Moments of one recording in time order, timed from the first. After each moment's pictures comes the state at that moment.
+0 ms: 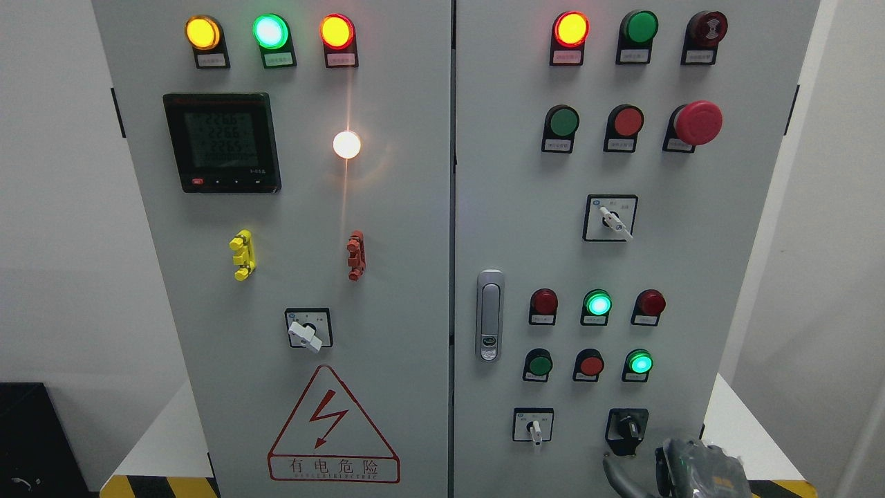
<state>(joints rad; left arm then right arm) 0.04 -0.10 -0.07 -0.08 0.08 -0.11 0.17 -0.21 0.13 -0.20 -1.76 1.41 0.05 0.32</state>
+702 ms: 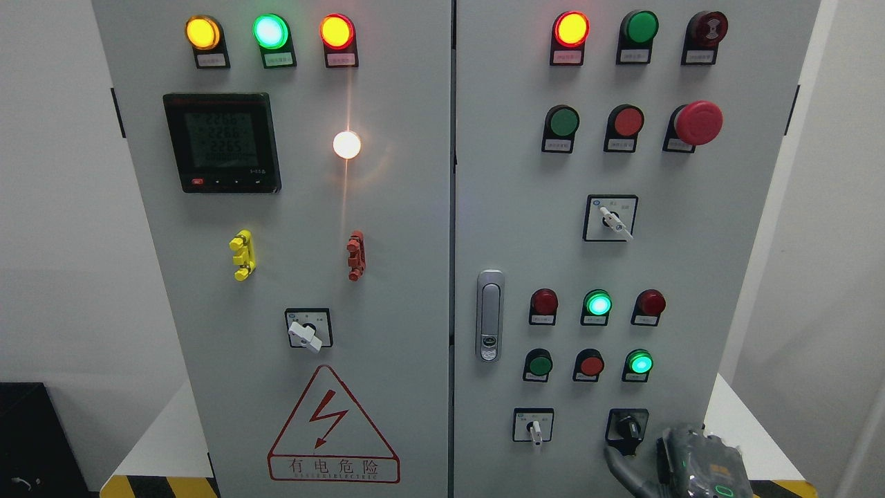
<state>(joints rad) 0.04 -0.10 -0.07 -0.08 0.08 -0.11 0.17 -0.26 0.13 -0.20 -1.71 1.45 0.09 0.33</state>
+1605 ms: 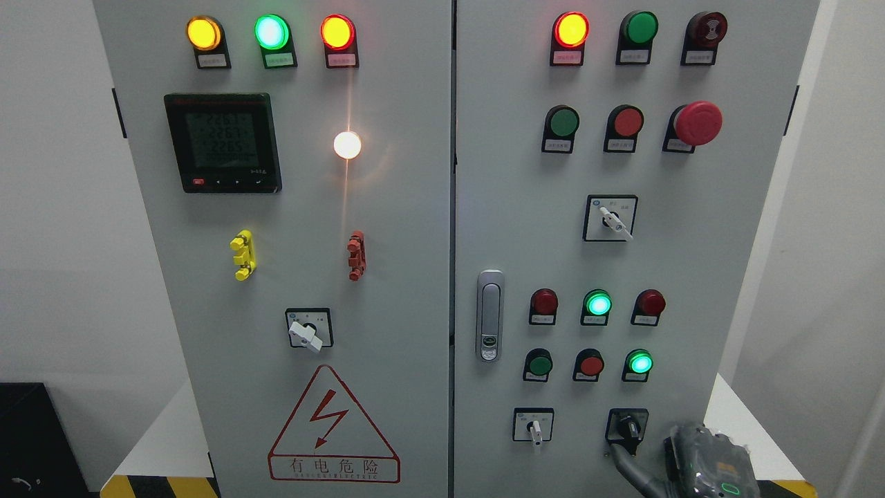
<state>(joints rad) 0.04 -0.10 -0.07 -0.08 0.08 -0.11 0.18 -0.27 0.13 -0.23 -1.68 1.46 0.08 0.31</state>
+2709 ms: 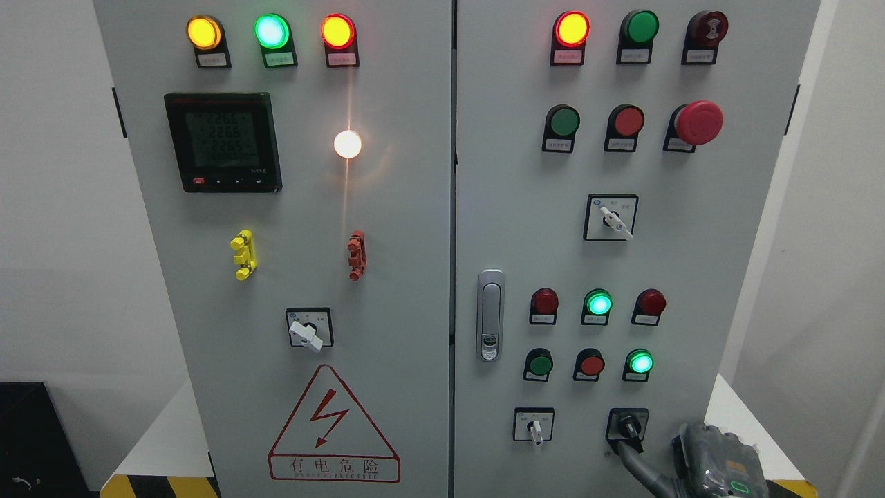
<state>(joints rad) 0.04 -0.10 -0.07 -0.08 0.08 -0.11 0.18 -0.29 0.13 -0.26 -1.68 1.44 0.09 0.31</state>
